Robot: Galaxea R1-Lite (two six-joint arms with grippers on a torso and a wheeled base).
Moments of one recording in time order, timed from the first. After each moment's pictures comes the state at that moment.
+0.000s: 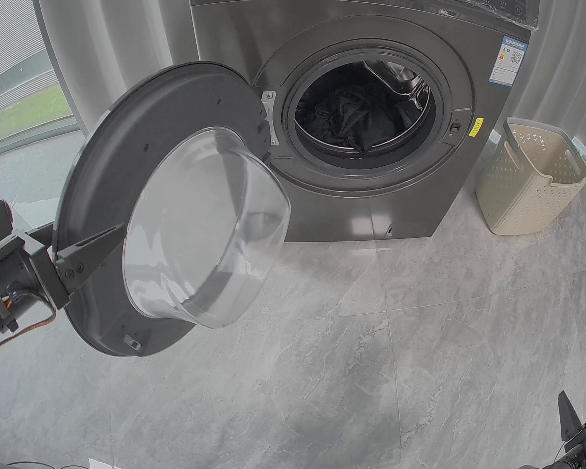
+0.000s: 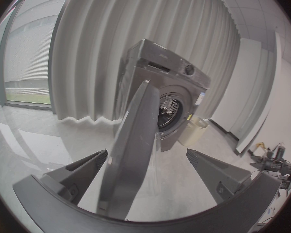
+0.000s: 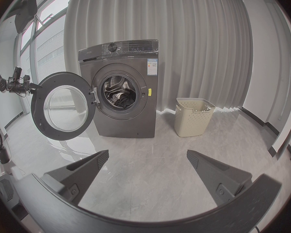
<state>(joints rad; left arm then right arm) -0.28 1.08 -0.52 -0.55 -0.17 -0.11 0.00 0.01 -0.02 0.00 -0.01 -0.01</state>
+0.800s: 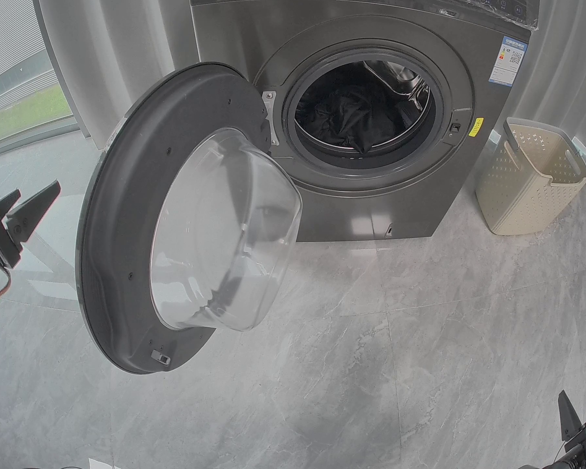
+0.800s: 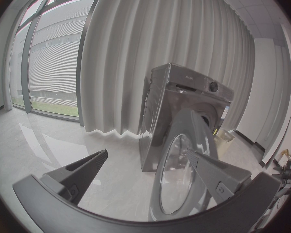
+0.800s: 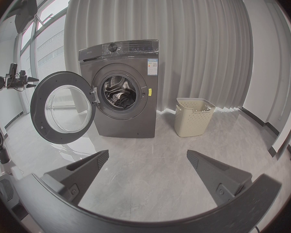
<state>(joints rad) -0.03 0.99 -0.56 -0.56 -0.15 -0.13 0.00 0.02 -0.02 0.00 -0.01 -0.01</state>
